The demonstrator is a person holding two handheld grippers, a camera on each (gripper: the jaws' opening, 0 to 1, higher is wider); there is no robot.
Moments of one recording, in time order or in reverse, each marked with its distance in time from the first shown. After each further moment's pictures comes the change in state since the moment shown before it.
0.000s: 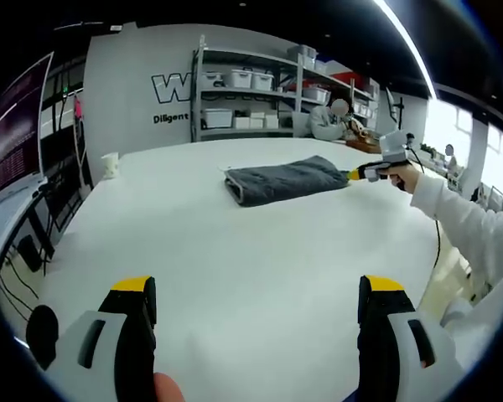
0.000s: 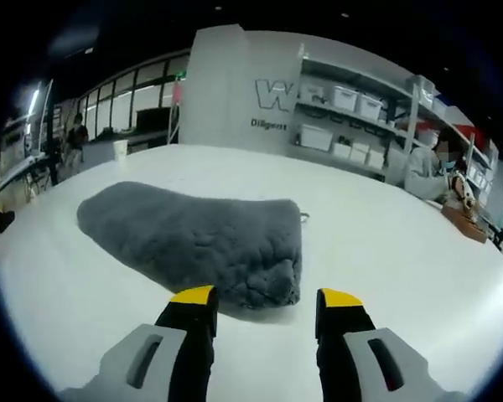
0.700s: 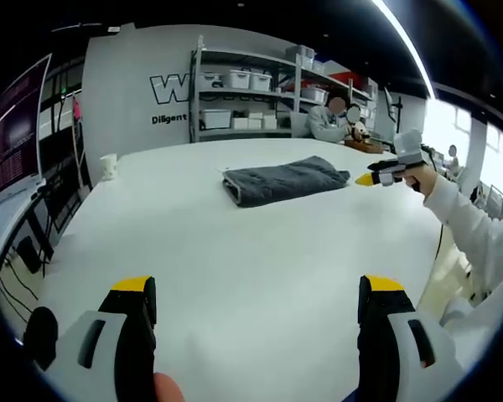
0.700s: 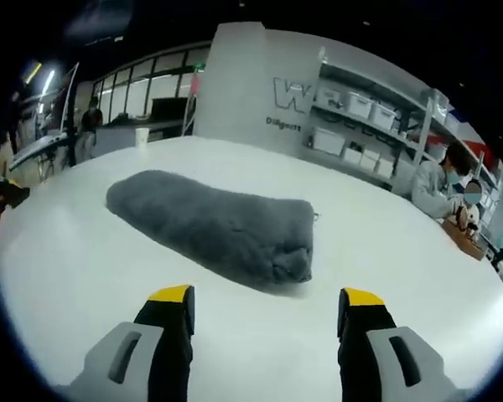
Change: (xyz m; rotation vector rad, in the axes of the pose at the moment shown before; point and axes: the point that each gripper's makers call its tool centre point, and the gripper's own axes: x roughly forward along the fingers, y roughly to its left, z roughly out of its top) left arm 0.001 -0.002 0.002 0.004 -0.002 -0.005; right arm -0.043 0.017 0.001 -0.089 0.012 0.028
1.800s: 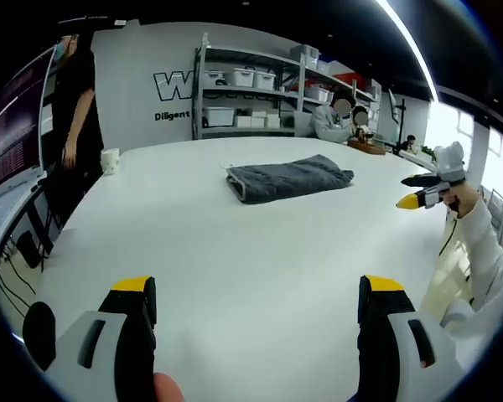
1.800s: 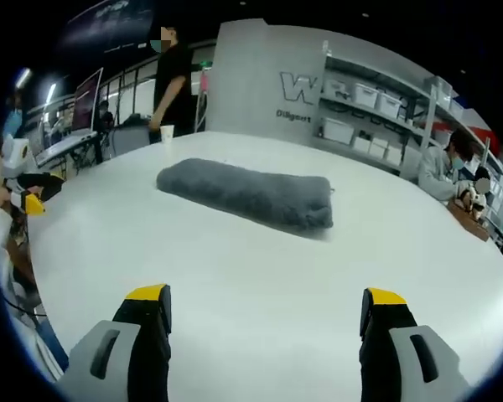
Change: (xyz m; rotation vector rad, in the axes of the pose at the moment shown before) left arm 0.003 0.006 -0.005 -0.020 0.007 0.004; right arm -0.096 0.054 -0.041 0.031 0.050 0.082
